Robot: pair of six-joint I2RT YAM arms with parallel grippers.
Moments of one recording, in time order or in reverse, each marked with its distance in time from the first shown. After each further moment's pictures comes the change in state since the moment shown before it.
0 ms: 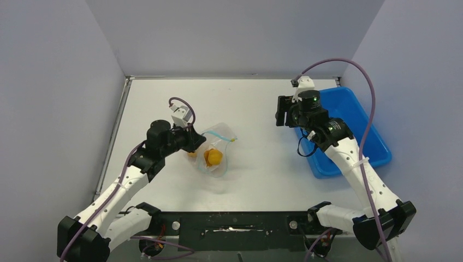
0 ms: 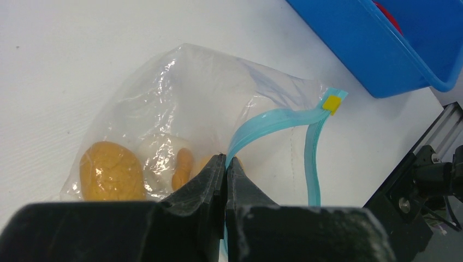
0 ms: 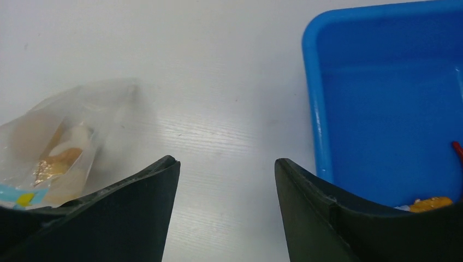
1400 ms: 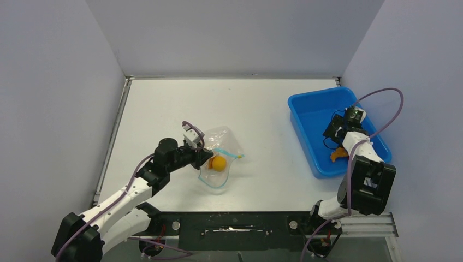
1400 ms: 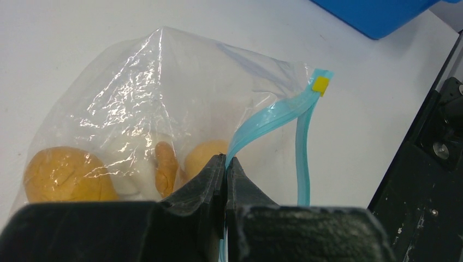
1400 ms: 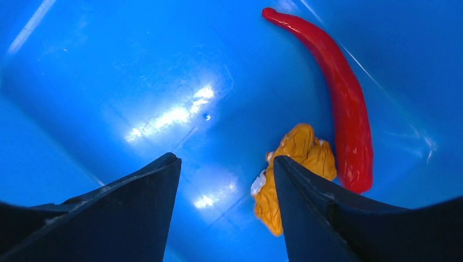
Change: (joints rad) left arm -0.113 -0.048 -0.261 0.257 0.050 0.139; right arm -0.781 0.276 -0.360 0.327 -0.053 0.037
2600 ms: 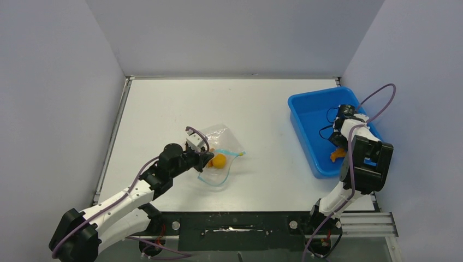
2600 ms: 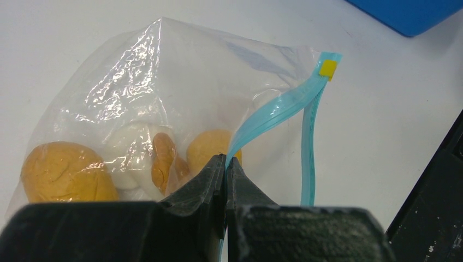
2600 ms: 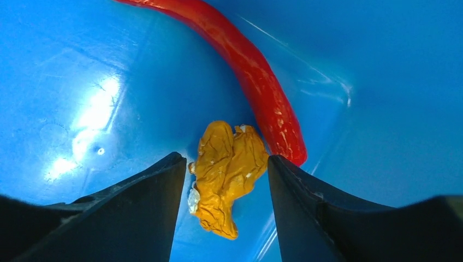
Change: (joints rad) left arm -0.109 0.008 -0.045 0.058 -0.184 0.023; right arm 0.027 0.249 0.180 -0.242 0.393 0.150
